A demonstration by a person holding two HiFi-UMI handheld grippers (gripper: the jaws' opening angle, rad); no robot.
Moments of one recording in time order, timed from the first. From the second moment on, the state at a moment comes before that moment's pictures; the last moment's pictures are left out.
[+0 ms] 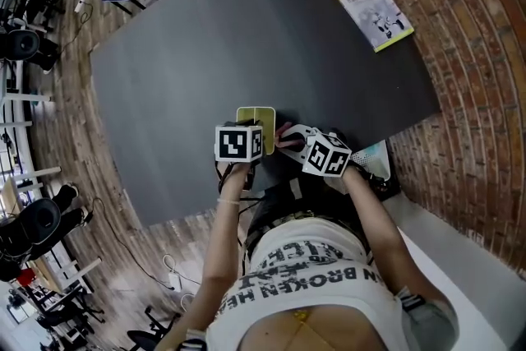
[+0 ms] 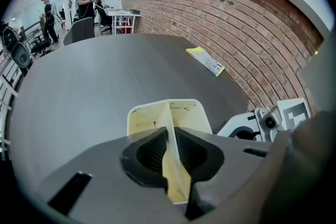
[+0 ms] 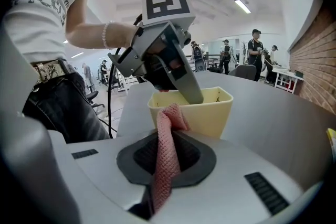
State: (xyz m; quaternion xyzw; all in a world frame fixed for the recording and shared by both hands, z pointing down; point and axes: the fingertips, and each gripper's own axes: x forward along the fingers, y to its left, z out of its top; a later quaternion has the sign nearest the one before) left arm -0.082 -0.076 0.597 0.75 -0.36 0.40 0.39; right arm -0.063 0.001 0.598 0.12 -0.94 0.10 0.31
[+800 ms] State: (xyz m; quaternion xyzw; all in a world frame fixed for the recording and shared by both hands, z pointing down) left arm -0.080 -0.073 0.596 0.78 -0.30 0.46 0.30; right arm -0.052 0.021 0.577 0.12 -0.95 0.10 0.27
